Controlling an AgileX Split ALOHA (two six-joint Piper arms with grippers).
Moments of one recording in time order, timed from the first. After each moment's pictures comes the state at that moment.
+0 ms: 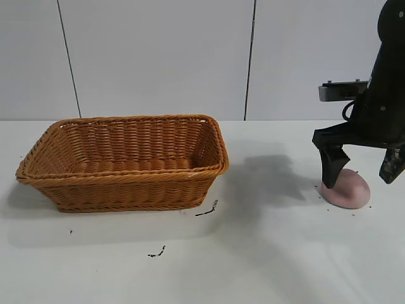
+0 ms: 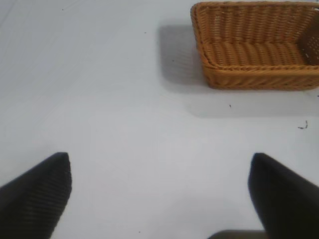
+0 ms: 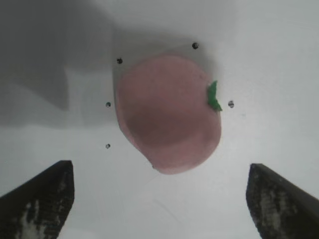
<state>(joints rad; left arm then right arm) -0.01 0.00 -0.50 -0.01 1.06 -0.03 0.08 2.01 -1.28 -0.03 0.71 0.00</state>
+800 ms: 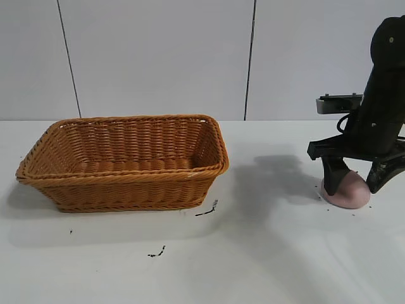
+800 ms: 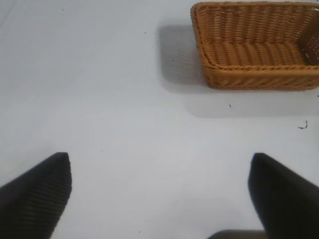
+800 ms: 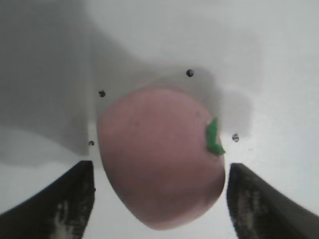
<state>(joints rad) -0.01 0.00 -0.50 -0.01 1.06 -0.03 0.07 2.05 -1.33 -0.04 0.79 -0.04</state>
